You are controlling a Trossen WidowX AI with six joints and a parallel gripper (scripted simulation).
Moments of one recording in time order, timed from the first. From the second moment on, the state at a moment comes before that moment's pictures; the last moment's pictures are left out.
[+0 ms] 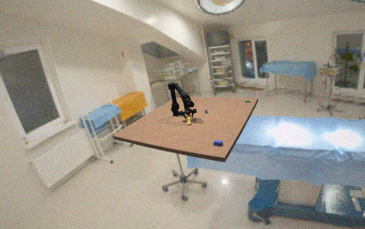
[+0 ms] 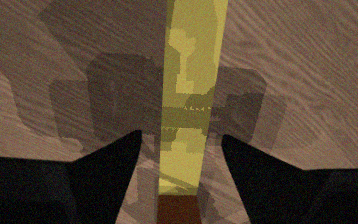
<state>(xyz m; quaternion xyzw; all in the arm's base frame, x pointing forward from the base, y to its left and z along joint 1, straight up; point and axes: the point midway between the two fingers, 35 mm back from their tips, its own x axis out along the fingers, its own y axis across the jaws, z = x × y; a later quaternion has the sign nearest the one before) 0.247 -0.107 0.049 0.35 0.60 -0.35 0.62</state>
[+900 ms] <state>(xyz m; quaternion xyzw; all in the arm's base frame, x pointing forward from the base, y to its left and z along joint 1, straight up) 0.246 -0.107 0.047 0.35 0.60 -0.35 0.62</state>
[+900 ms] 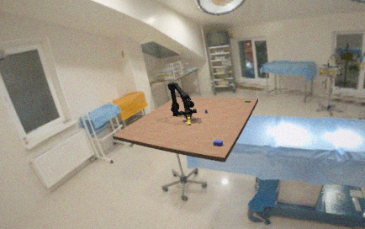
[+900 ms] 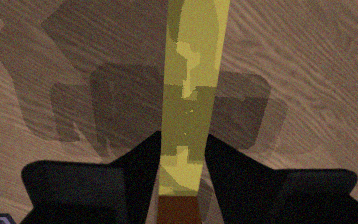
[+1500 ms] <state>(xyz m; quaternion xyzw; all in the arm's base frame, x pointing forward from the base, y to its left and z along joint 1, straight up) 0.247 -0.107 0.085 0.35 0.61 -0.35 0.62</state>
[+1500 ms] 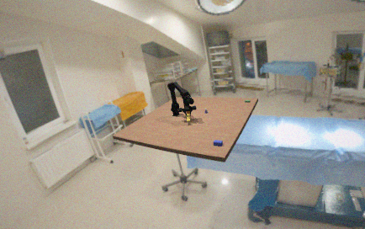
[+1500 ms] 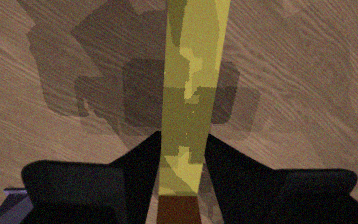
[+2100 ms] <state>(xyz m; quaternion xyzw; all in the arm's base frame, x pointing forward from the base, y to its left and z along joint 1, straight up) 0.244 -0.106 0.131 0.35 0.61 -0.35 0.62</state>
